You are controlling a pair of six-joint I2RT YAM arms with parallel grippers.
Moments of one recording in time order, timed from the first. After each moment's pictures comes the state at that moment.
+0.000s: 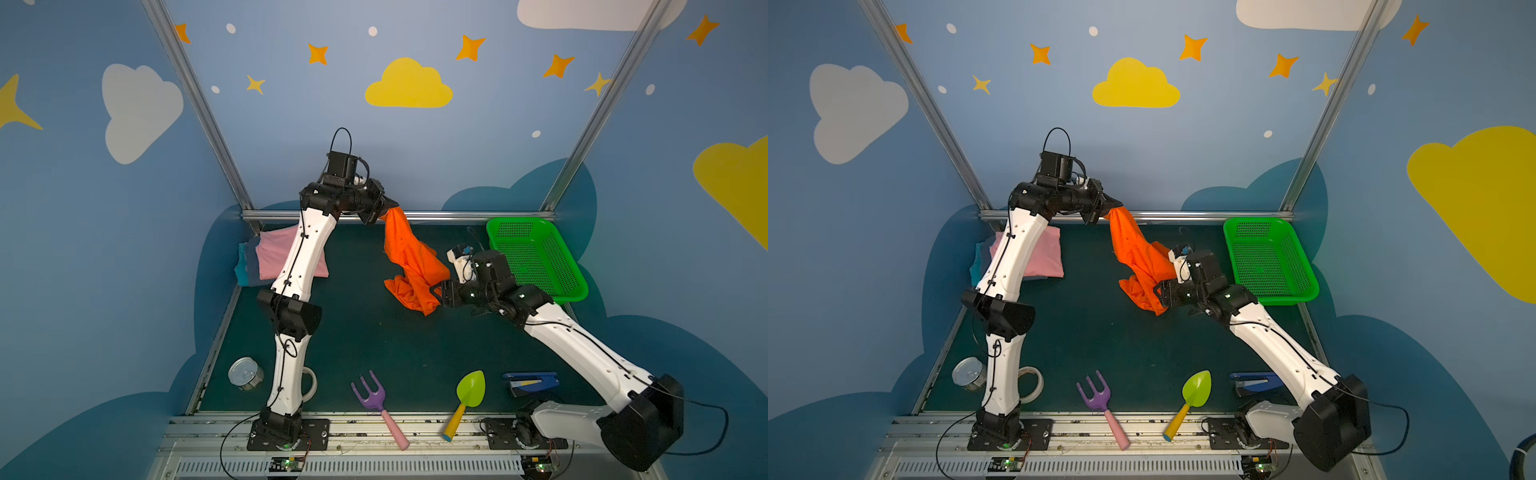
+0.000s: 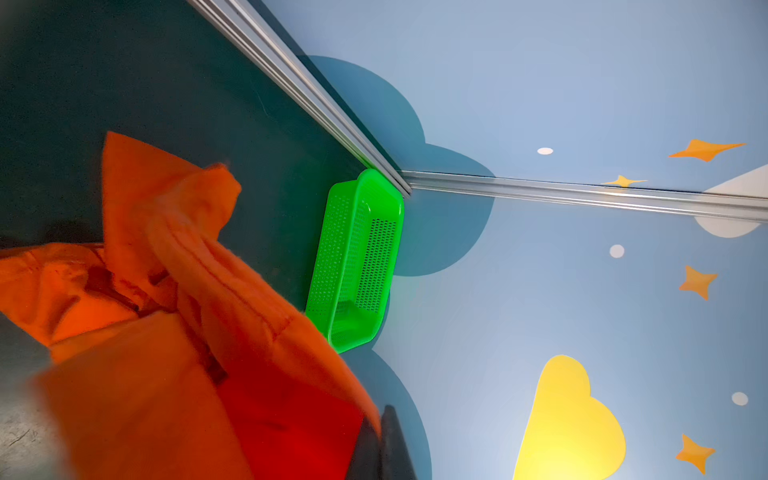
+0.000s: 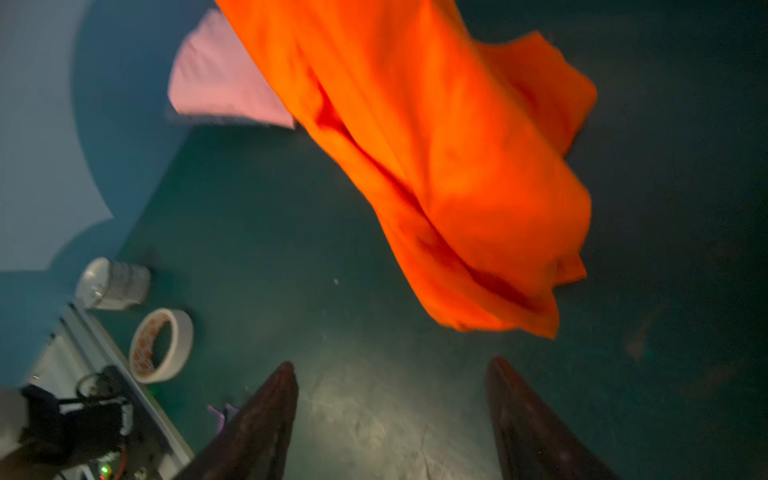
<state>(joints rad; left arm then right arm) -0.30 2.22 2.69 -1.06 0.68 -1.15 0.59 1.27 1.05 -0.53 -0.18 0.27</state>
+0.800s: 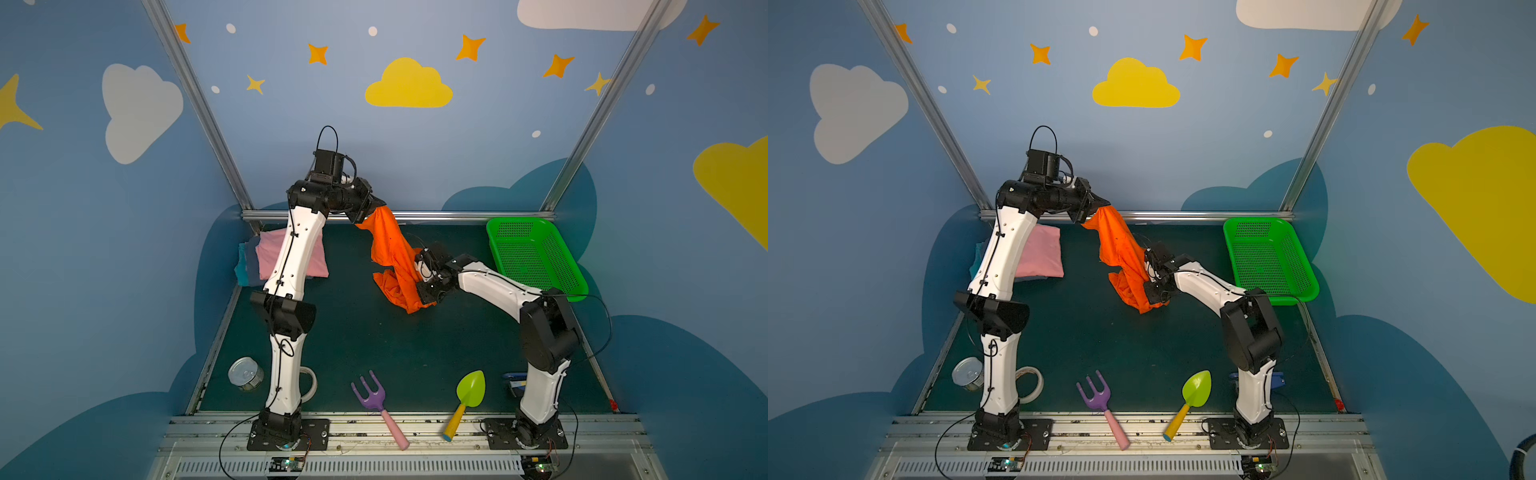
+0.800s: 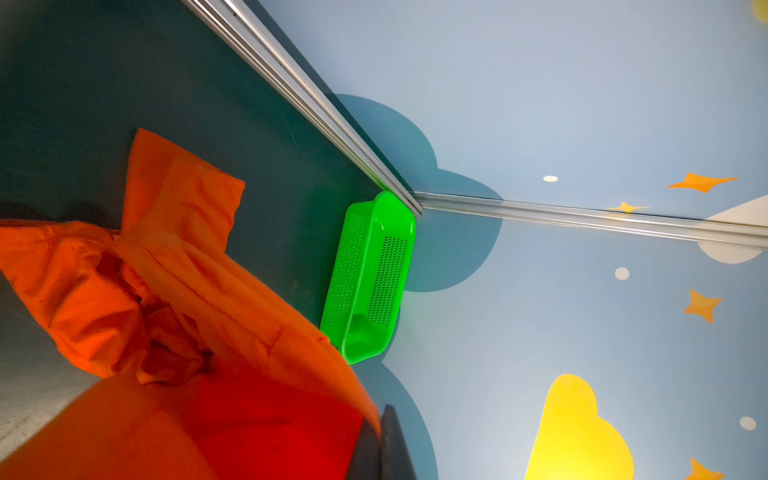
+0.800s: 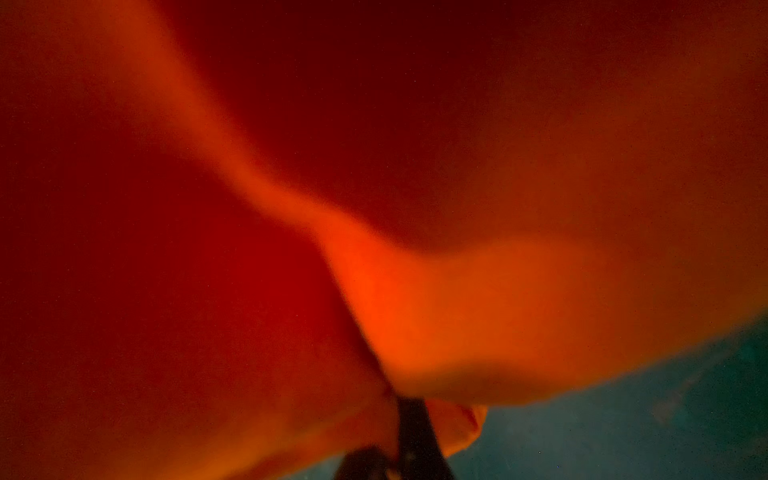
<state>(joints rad) -0.23 2.21 2.69 -1.12 0.66 -1.10 0.62 1.91 1.50 -0.78 -0.05 0.16</state>
